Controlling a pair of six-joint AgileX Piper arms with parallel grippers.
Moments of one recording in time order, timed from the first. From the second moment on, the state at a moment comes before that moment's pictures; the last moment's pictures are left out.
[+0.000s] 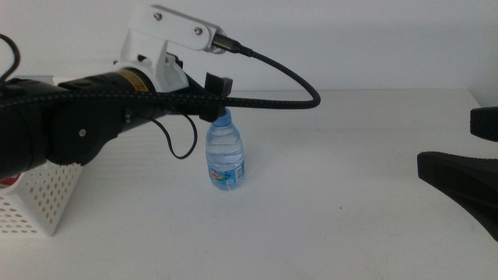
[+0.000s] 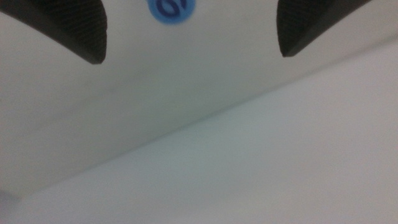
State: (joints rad) left arm -0.48 1.43 -0.96 -0.06 -0.07 0.13; right arm 0.64 0.69 -0.81 0.05 0.55 -0.04
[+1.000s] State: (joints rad) left arm -0.50 1.70 -0.59 0.02 -0.86 -0.08; right arm 0.64 0.69 -0.81 0.05 0.56 -0.04
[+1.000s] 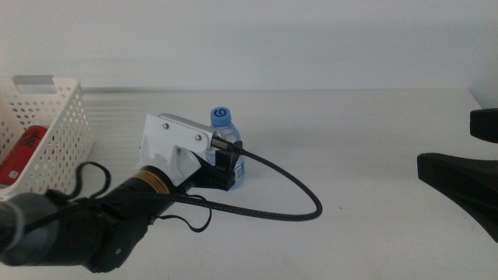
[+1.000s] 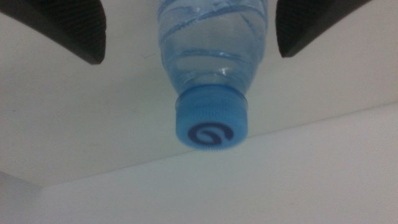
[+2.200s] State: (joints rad) left arm -0.49 2.06 -0.77 0.01 -1.06 -0.08; right arm 0.64 0.69 -0.81 0.05 0.56 -0.04
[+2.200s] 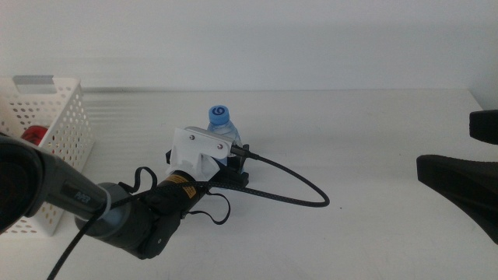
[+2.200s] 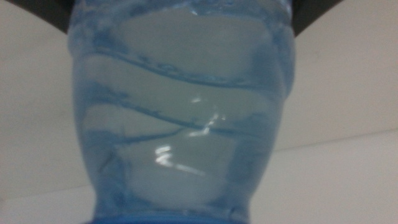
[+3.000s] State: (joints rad) left arm -0.25 1.42 -1.18 0.11 0.60 -0.06; right arm 0.64 0.69 -0.81 0.05 0.56 -0.04
